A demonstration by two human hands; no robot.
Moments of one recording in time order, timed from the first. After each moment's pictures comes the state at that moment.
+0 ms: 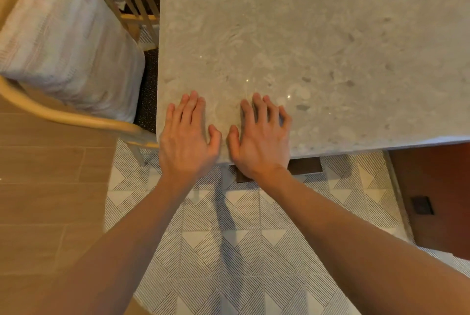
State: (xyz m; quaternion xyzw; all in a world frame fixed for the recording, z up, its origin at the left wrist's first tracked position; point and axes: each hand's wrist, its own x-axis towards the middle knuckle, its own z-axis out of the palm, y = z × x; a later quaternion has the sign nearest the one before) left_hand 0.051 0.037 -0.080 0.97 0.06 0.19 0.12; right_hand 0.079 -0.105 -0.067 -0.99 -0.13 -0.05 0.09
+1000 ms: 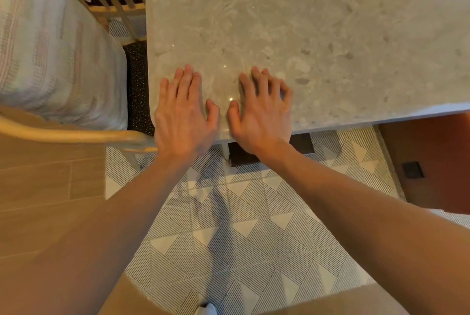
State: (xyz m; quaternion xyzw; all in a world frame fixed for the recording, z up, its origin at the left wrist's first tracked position) left_hand 0.104 0.099 -0.084 0.97 0.00 0.19 0.12; right_hand 0.116 -0.047 -0.066 -0.99 -0.07 -0.05 0.07
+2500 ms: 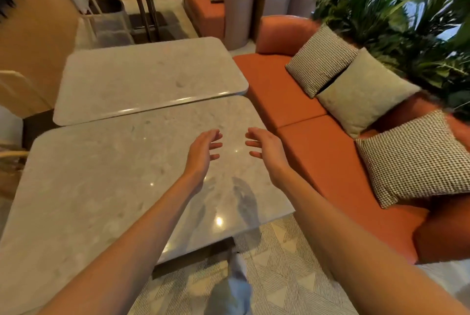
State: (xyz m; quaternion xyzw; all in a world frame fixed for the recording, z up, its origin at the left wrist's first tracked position) left_hand 0.276 -0.378 0.215 0.70 0.10 -0.09 0.70; right_hand 0.263 -0.534 0.217 -0.72 0.17 0.02 0.67
